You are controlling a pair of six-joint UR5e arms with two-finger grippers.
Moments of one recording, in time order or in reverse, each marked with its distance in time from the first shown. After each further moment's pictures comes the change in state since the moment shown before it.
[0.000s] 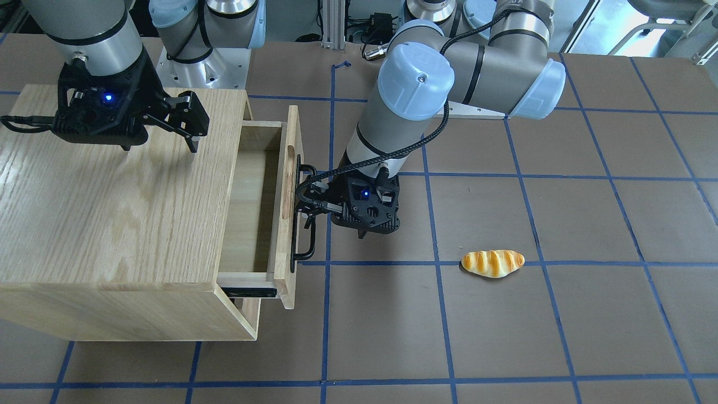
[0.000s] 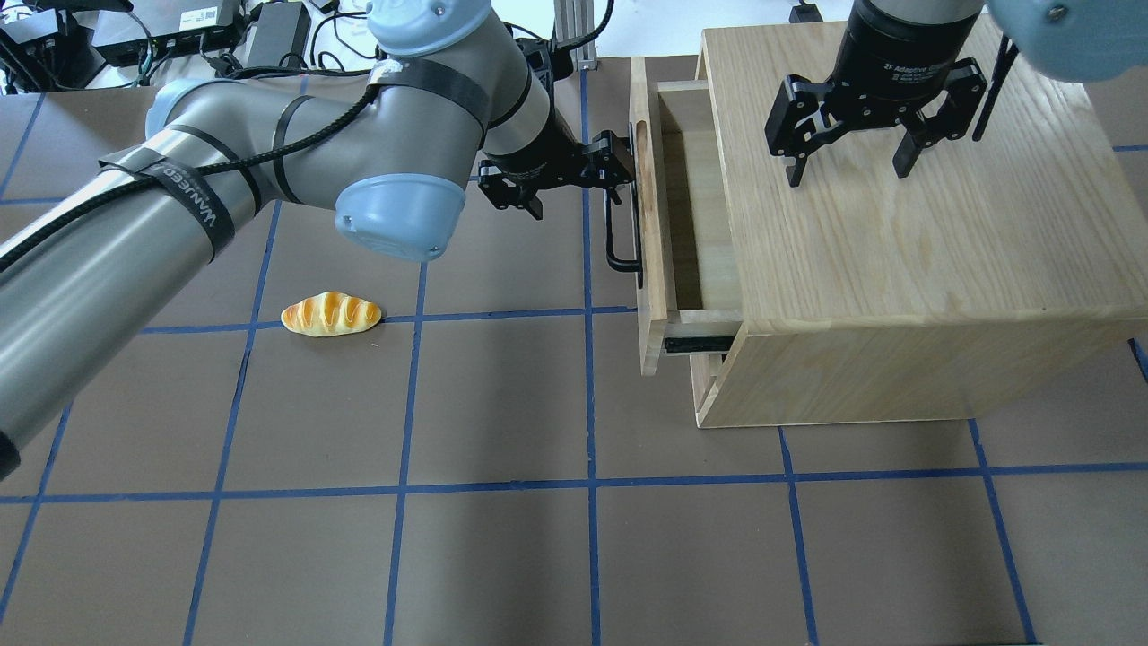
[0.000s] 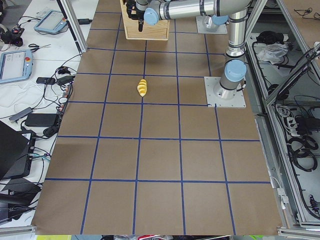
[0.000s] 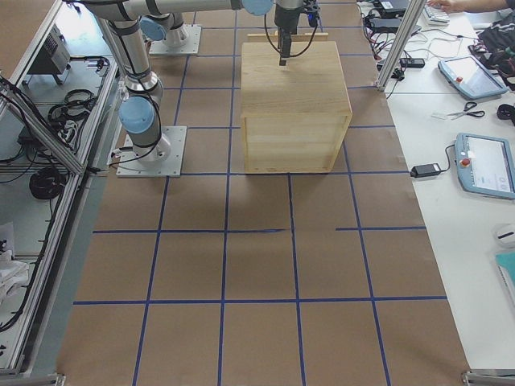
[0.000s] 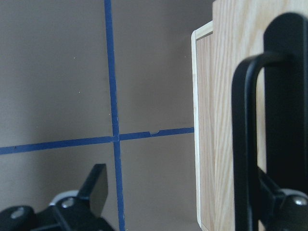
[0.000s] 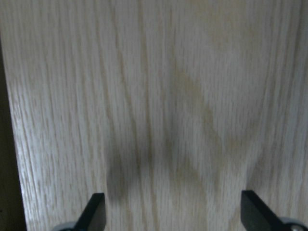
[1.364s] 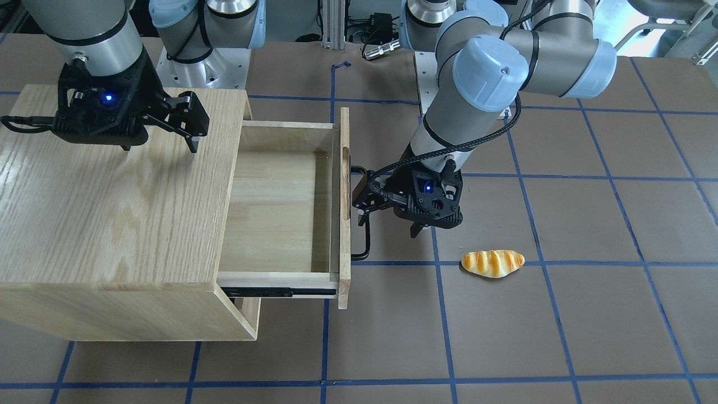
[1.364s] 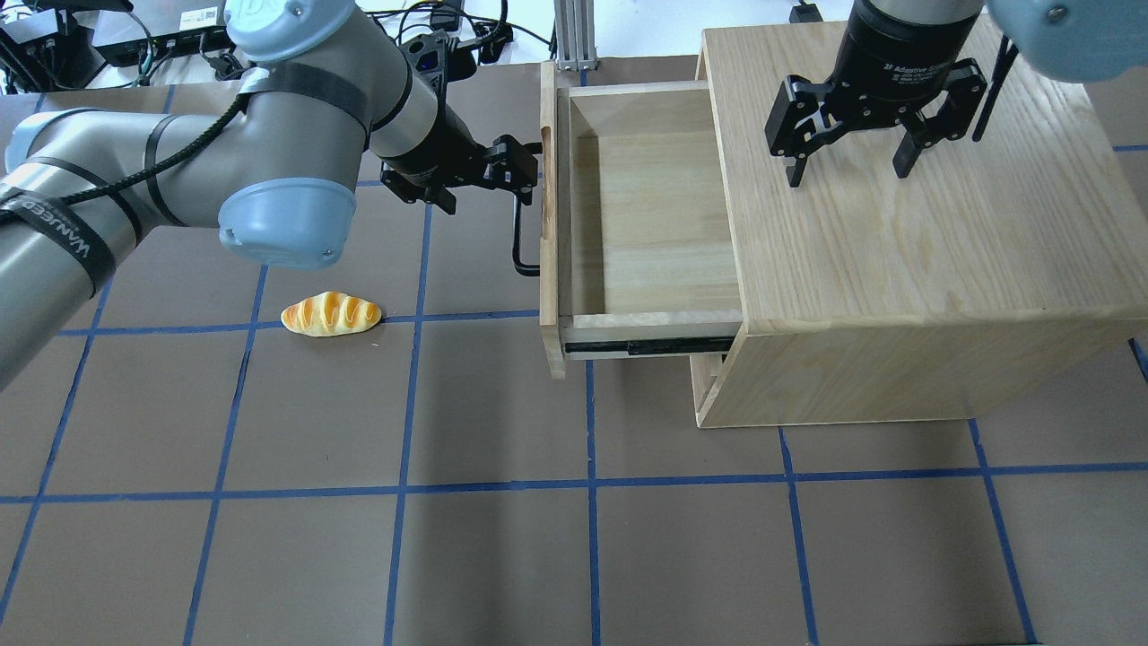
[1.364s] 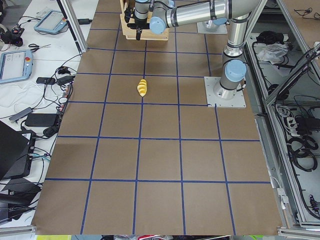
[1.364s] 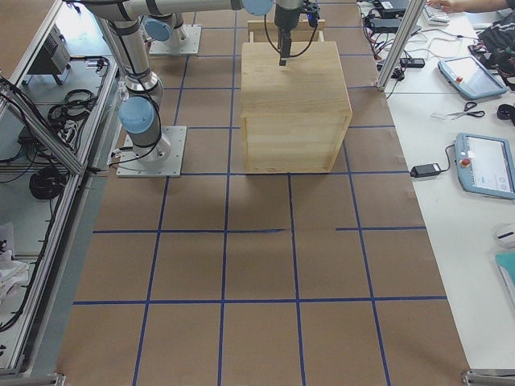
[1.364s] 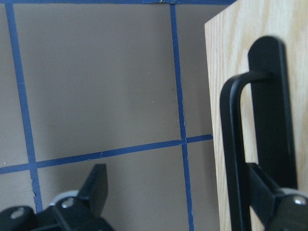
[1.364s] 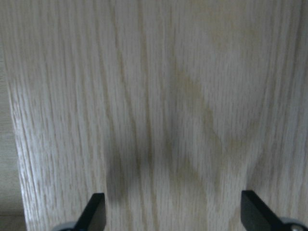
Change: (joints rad) left arm 0.127 0.099 -0.108 -0.004 0.004 0.194; right arm 0.000 0.000 0.000 0.000 0.000 0.000
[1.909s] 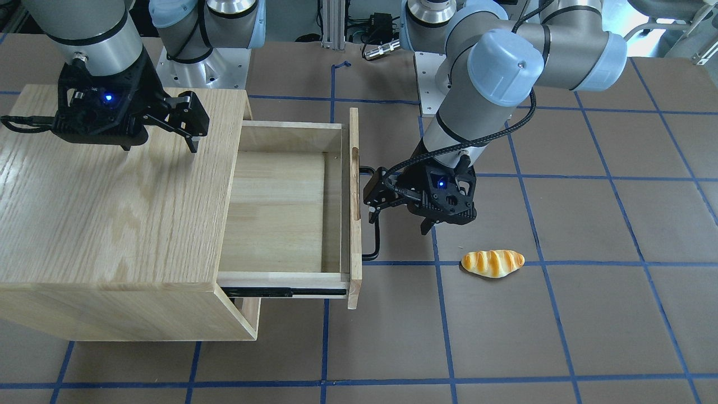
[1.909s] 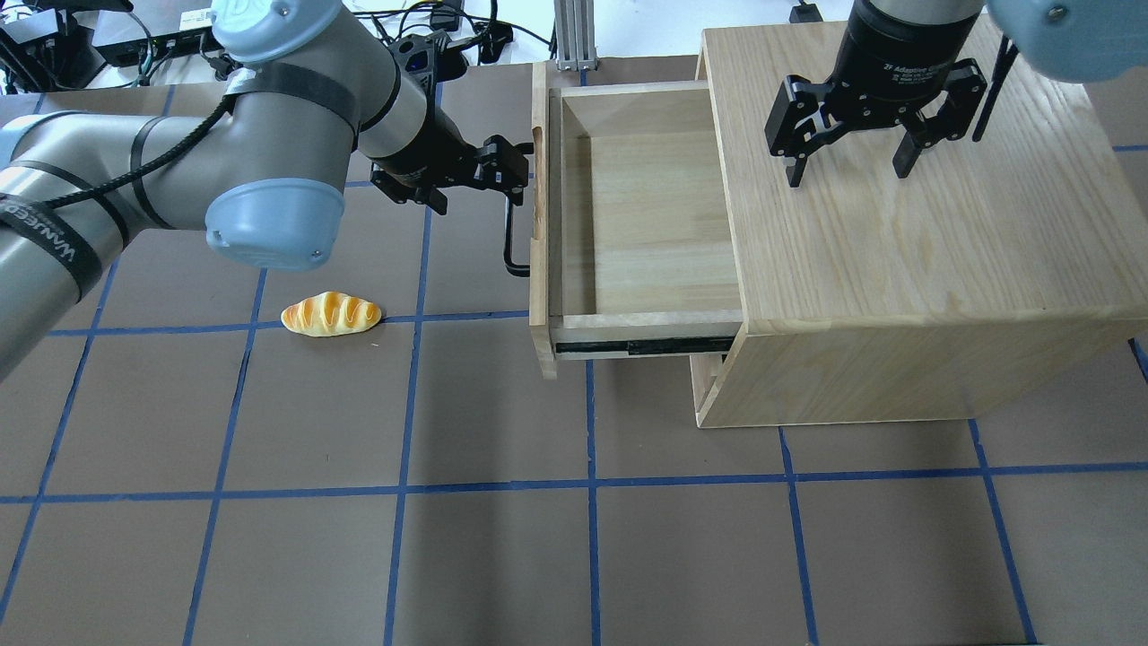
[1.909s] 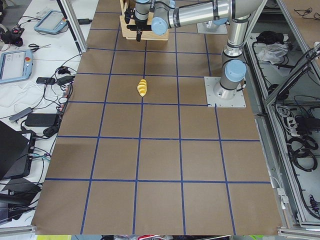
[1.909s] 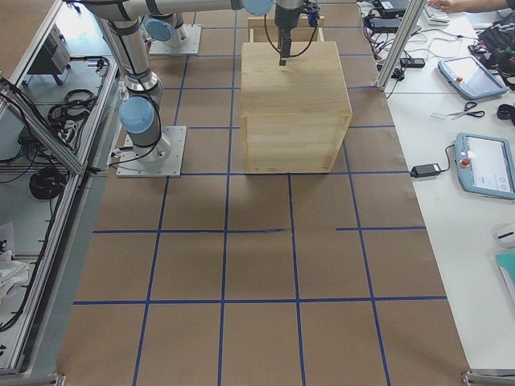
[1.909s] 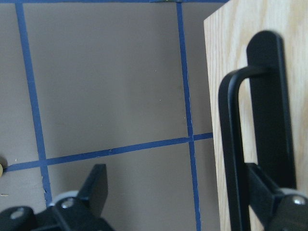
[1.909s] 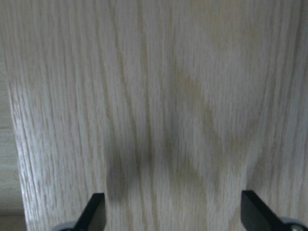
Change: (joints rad) left arm 0.043 0.037 -0.012 -0.045 -0.003 0.049; right arm 0.000 0.000 0.000 0.000 0.000 0.001
